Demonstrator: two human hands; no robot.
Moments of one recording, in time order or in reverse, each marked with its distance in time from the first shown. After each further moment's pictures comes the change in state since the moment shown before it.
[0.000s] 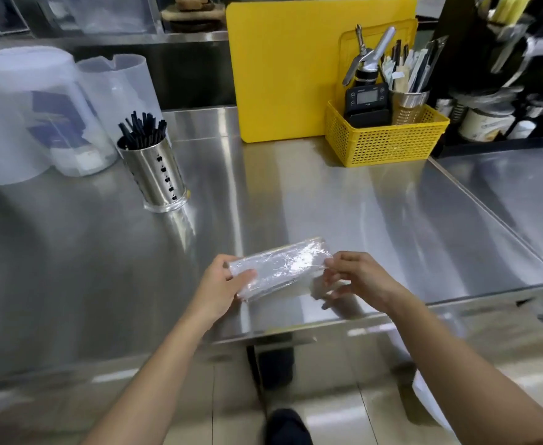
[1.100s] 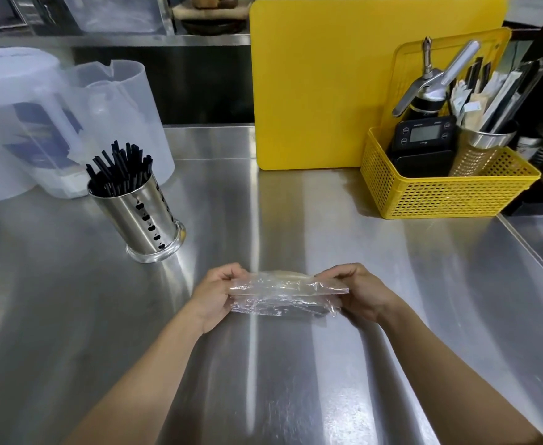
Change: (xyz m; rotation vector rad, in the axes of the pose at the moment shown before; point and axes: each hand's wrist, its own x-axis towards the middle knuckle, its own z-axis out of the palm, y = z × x) left_hand 0.171 0.026 0.005 -0.473 -0.175 -0.146; right_hand 0.193 -0.039 -0.041 0.131 -0.164 0.055
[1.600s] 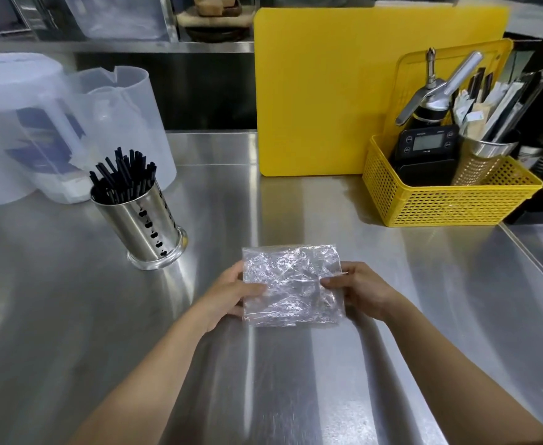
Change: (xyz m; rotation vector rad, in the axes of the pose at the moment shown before) left_hand 0.011 0.013 0.002 0.317 0.005 -0.137; right_hand 0.008 -0.019 0.005 -0.136 0.063 0.062
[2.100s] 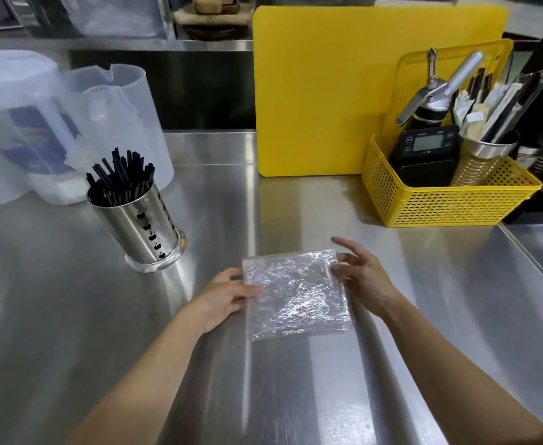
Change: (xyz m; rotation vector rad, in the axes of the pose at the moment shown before) left_hand 0.013 -0.010 -0.014 -0.265 -0.019 -0.086; right_hand 0.011 -0.003 -0.002 0.239 0.150 -0.239
